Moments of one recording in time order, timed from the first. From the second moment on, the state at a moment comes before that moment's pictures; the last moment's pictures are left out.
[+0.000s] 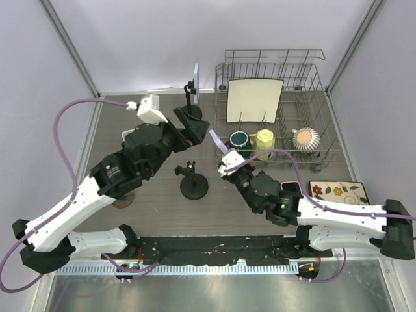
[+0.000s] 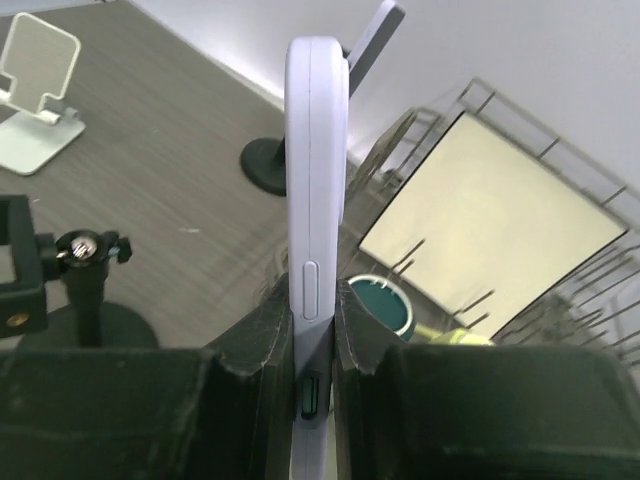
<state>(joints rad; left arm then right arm) -0.96 1.10 1.37 -0.48 -0.51 -0.85 1.24 1.07 0.70 0.46 0.77 -0.50</state>
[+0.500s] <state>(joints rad) -0.92 1.01 1.28 -0.43 -0.56 -0.49 1.13 0.86 0.68 -0.30 0.48 0.31</state>
